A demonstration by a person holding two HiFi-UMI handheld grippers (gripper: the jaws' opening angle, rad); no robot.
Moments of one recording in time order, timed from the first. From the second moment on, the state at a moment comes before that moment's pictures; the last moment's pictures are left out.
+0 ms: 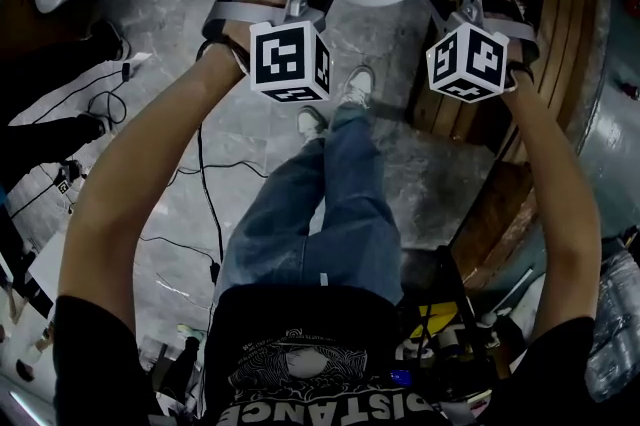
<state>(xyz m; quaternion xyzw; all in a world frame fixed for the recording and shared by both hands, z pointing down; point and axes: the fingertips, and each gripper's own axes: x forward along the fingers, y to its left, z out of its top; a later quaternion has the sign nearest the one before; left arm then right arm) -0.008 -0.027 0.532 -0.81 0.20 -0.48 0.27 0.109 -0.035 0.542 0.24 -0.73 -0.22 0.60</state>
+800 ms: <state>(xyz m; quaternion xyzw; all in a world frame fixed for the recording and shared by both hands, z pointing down) -0.009 -0.012 0.627 -0.81 0.16 -0.53 0.20 0.111 -0.027 0.641 0.20 -0.72 -0.23 0.63</state>
